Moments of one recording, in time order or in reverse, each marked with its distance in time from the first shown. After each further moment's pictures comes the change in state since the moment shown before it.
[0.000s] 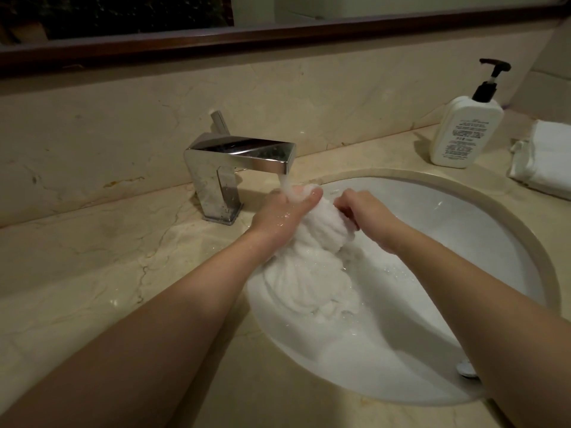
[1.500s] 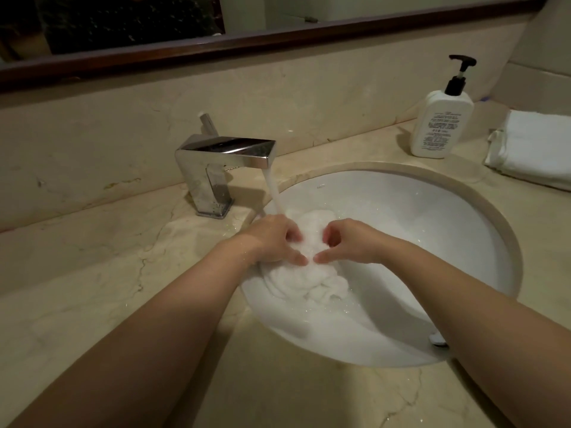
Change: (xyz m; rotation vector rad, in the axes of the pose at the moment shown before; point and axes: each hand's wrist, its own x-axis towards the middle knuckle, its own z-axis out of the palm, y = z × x) left_hand -0.006 -0.024 0.001 0.779 -0.351 -0.025; right_hand -0.021 0.044 -0.005 -0.563 -0.210 0.111
